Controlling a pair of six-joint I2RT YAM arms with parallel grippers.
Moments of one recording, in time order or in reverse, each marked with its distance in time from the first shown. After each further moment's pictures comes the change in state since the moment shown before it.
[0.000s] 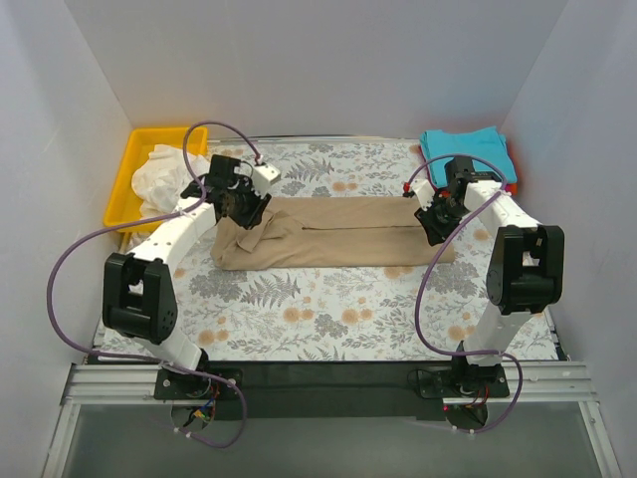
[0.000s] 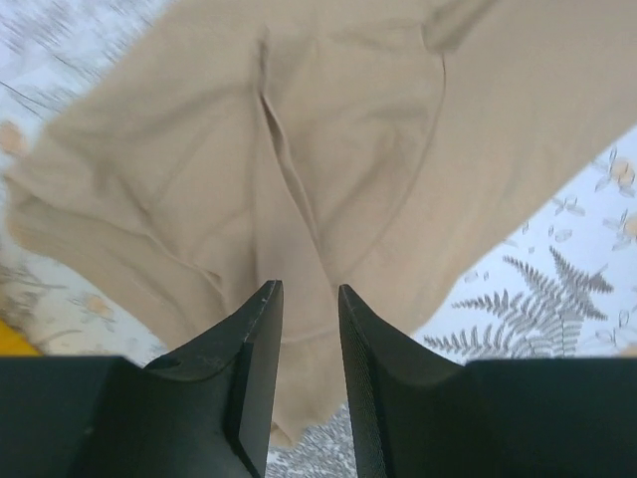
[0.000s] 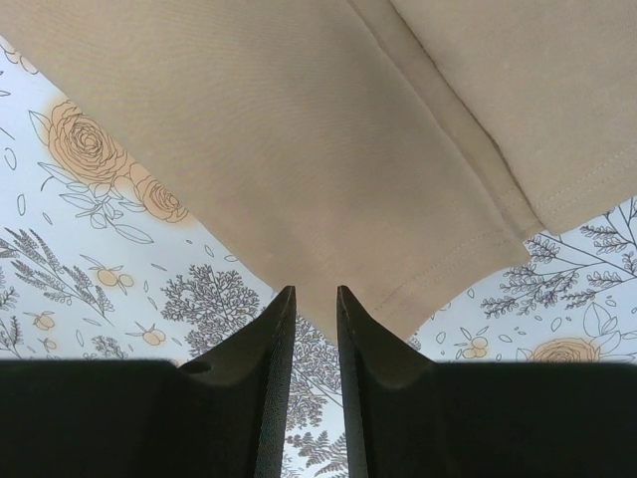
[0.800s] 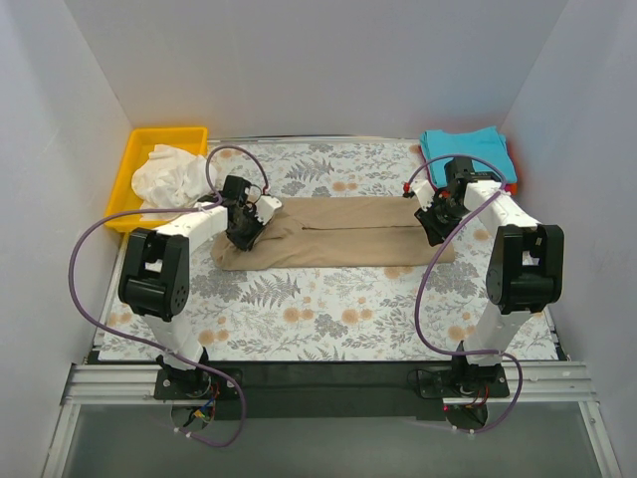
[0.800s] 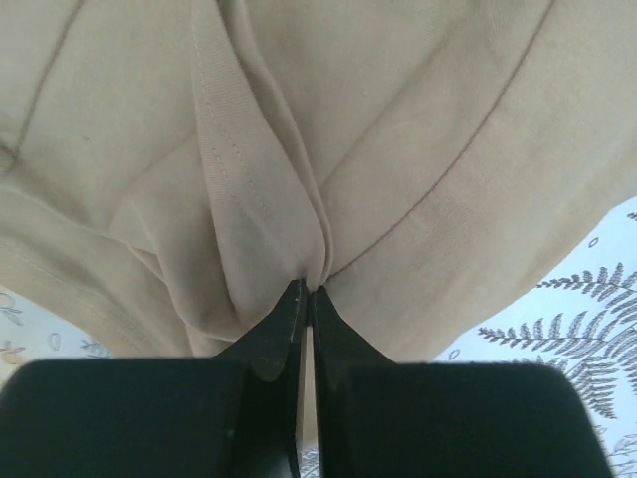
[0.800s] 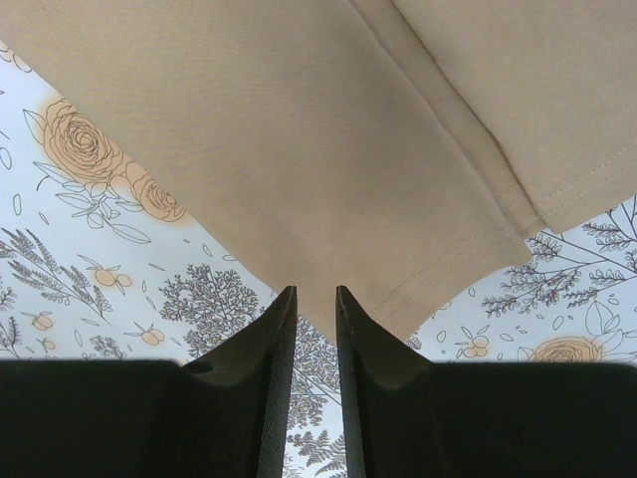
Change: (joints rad) left arm -0.005 0.167 -0.116 -0.015 -0.104 0.079; right arm 0.000 0.005 0.000 0.000 0.006 0.006
